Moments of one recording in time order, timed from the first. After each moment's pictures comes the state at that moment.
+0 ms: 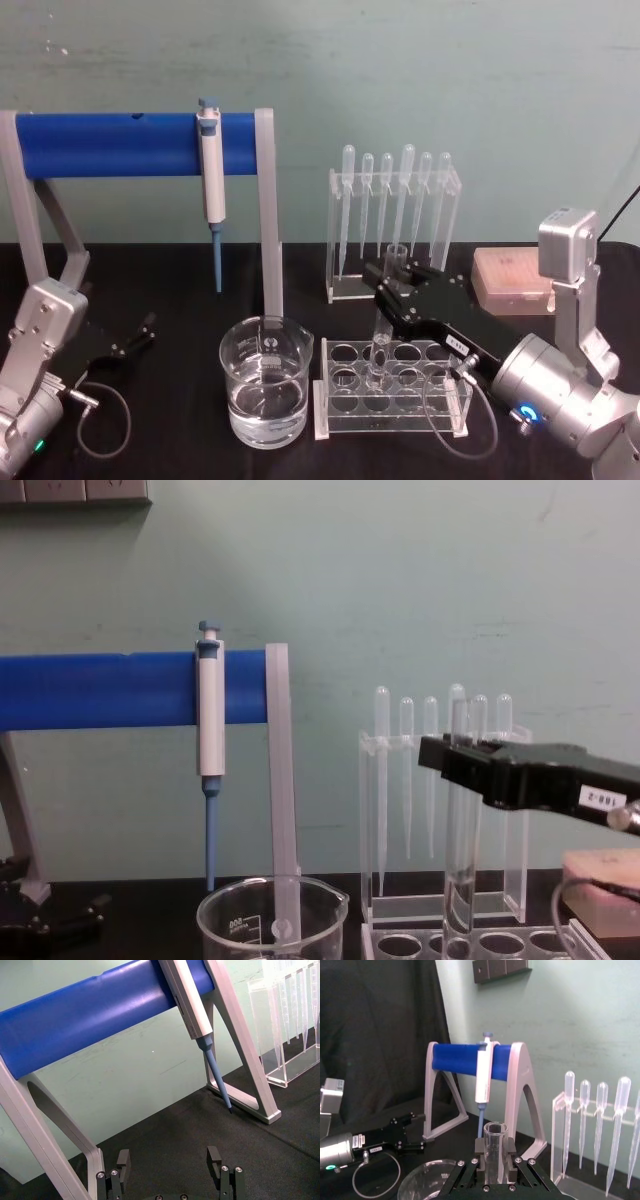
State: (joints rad) left arm -0.20 0.60 0.45 -1.41 -0.25 -0.12 0.03; right arm 0.18 0.44 -0.37 -1.67 0.52 0.03 0.38
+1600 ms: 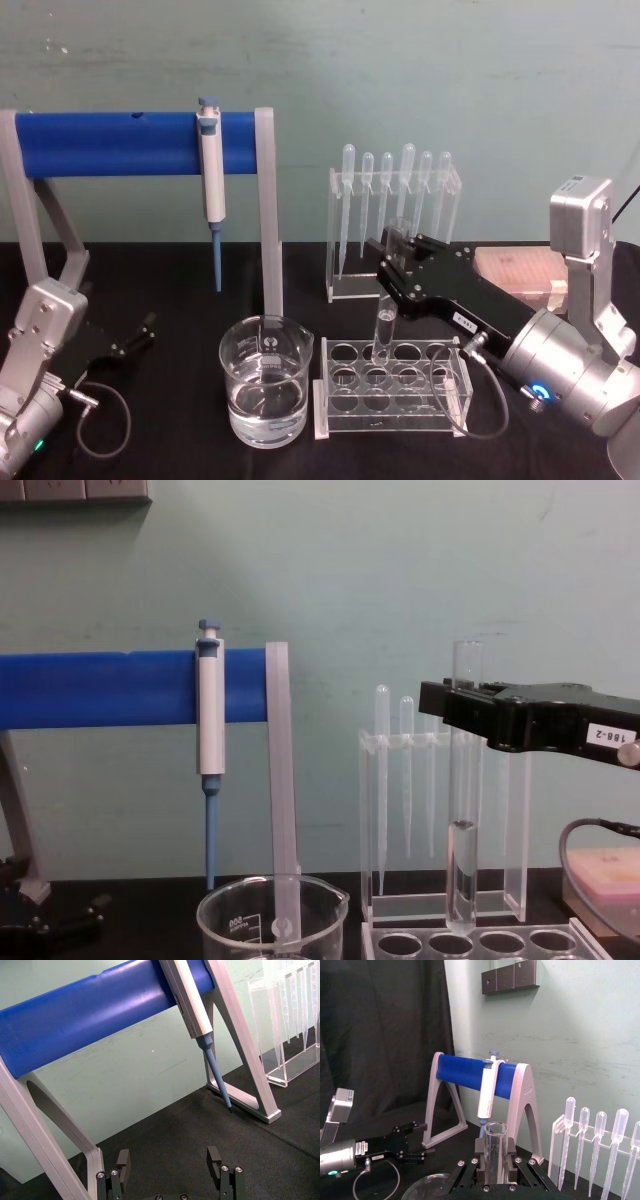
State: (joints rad) left arm -0.20 0.60 0.45 -1.41 -0.25 -0.12 0.03; right arm 0.19 0.46 -0.35 -1.75 0.49 0.06 0.38
